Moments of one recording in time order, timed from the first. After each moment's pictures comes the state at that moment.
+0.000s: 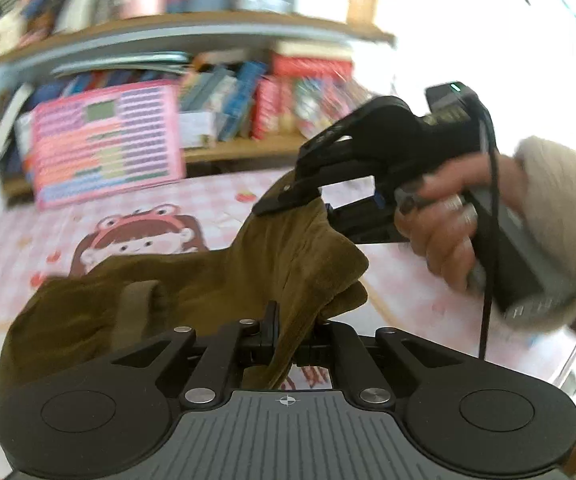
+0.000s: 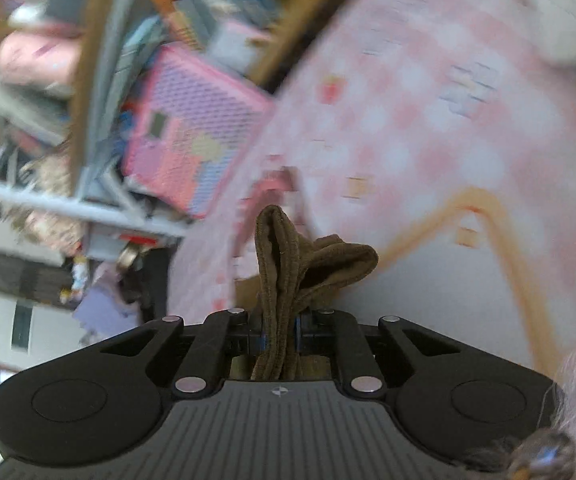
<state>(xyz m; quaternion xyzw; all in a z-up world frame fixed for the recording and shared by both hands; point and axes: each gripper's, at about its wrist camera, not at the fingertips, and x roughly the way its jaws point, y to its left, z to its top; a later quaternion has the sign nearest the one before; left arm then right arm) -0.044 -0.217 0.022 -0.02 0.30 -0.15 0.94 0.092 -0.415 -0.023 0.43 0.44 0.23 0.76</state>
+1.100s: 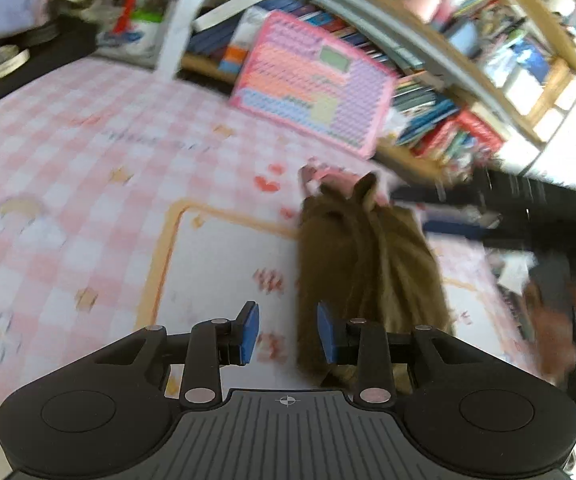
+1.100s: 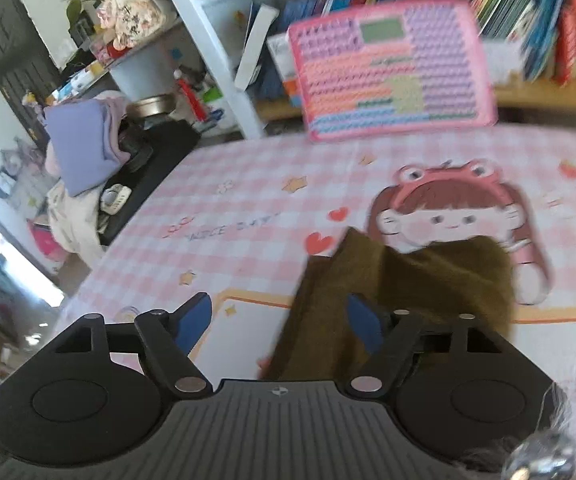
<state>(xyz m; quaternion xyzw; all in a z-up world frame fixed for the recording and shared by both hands) -0.057 0.057 -0.019 -0.20 0.35 -0.10 0.91 0.038 -0.161 0.041 0.08 0.38 0.25 0.89</state>
